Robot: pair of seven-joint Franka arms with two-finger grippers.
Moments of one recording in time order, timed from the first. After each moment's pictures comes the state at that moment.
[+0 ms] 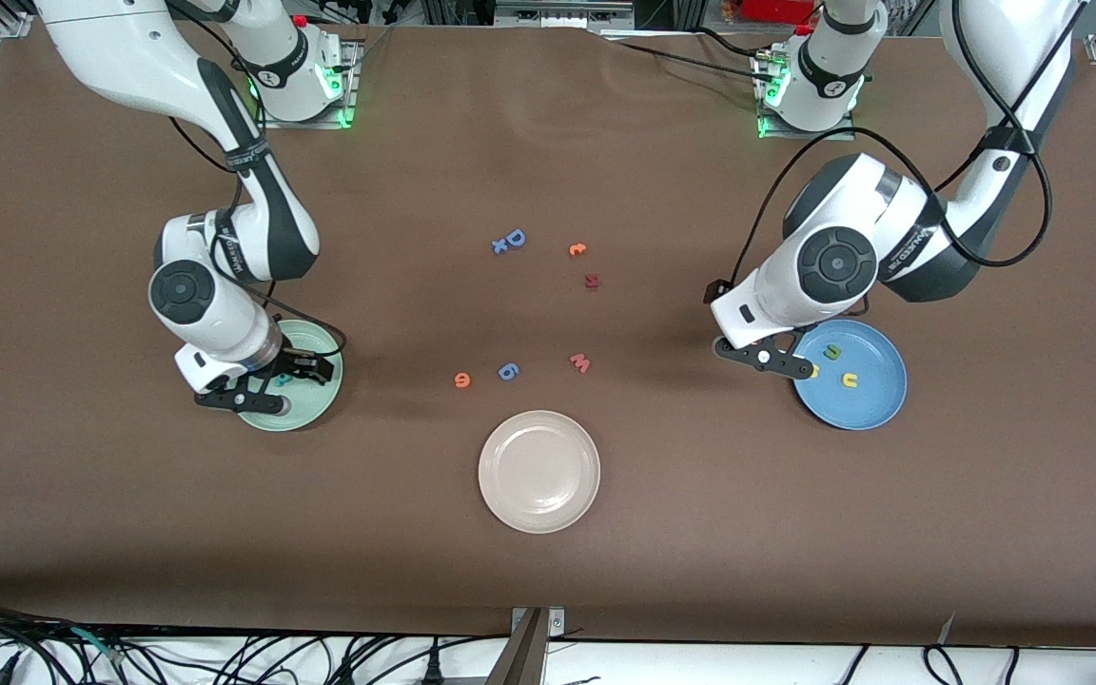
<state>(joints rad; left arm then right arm) 0.27 0.49 -0.78 -1.67 0.29 1.76 -0.39 0.24 0.49 -0.01 -1.90 -0.07 2.42 0.39</state>
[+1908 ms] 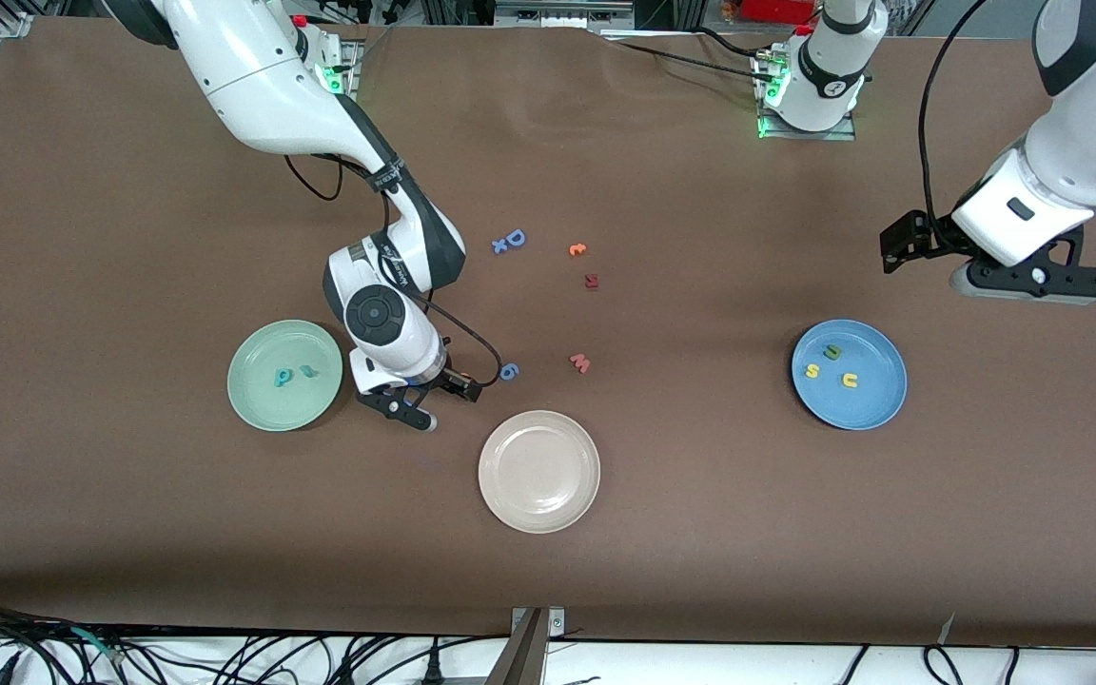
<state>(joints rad) 0.01 0.03 -0.16 -1.68 0.02 1.68 -0.08 0.47 0.78 0.04 -1.53 0.02 2.33 0.91</state>
